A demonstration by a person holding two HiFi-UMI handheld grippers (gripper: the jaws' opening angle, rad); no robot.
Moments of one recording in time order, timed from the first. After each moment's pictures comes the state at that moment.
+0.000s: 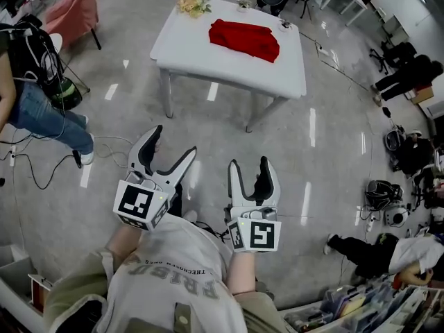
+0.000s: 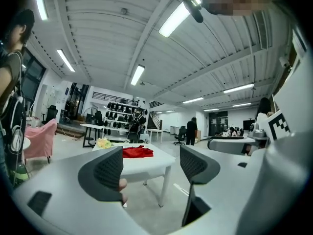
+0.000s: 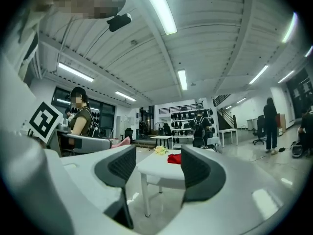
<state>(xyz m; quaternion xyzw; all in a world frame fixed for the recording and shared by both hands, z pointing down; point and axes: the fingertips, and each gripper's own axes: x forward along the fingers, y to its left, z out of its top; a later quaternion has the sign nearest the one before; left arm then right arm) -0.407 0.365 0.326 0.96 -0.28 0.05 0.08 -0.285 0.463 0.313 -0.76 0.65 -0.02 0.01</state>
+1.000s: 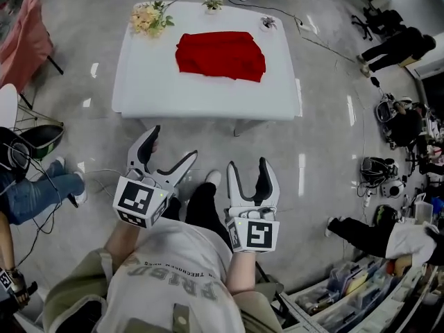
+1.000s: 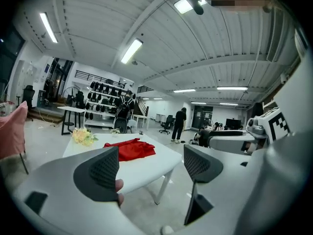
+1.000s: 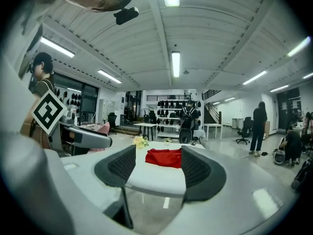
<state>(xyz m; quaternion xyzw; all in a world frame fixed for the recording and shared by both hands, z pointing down) -0.257 0.127 0.370 0.97 -0.16 0.12 0.13 -0.158 0.245 0.341 -0.81 0.58 -0.06 -0.07</state>
